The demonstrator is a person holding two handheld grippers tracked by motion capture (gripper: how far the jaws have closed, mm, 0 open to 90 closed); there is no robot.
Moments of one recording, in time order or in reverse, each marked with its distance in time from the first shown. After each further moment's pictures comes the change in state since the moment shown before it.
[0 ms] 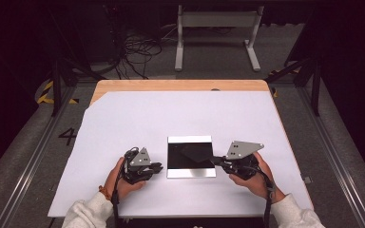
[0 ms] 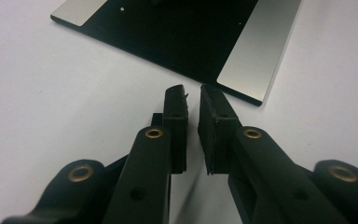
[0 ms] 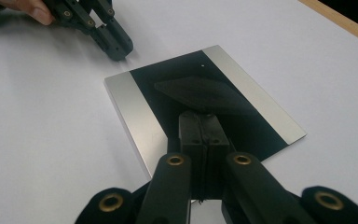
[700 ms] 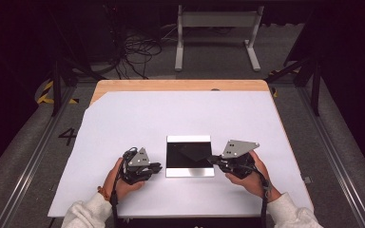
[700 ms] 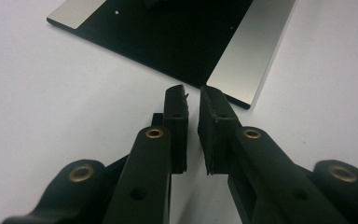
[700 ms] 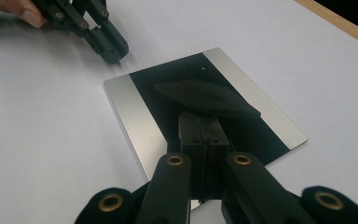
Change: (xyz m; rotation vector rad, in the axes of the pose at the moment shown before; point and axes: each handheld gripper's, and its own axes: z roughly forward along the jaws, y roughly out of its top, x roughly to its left) left arm -0.002 0.000 -0.002 0.000 0.004 0.003; right arm 0.002 0.005 0.008 -0.002 -0.008 0.001
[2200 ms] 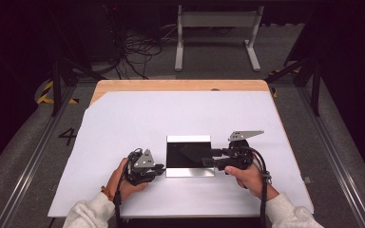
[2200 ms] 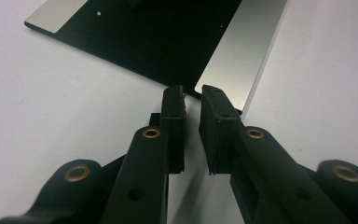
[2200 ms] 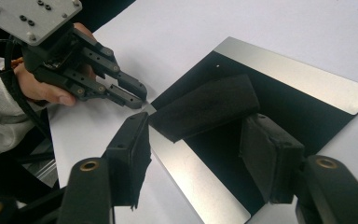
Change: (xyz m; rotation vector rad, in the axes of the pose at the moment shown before) left arm -0.005 0.006 0.008 0.022 -0.007 0.029; right arm -0.030 -0.013 0.017 -0.051 0.200 0.460
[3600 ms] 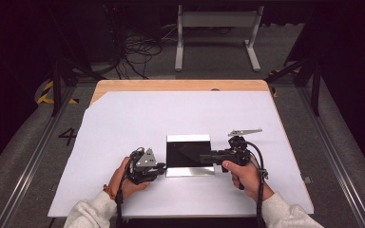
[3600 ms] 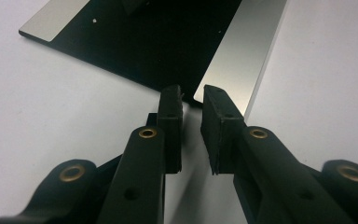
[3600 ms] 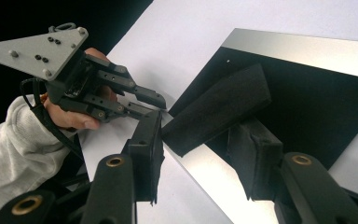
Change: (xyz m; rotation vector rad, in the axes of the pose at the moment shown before) left arm 0.001 0.004 0.004 -0.001 -0.004 0.005; right arm -0.008 0.000 0.007 -0.007 0.084 0.214
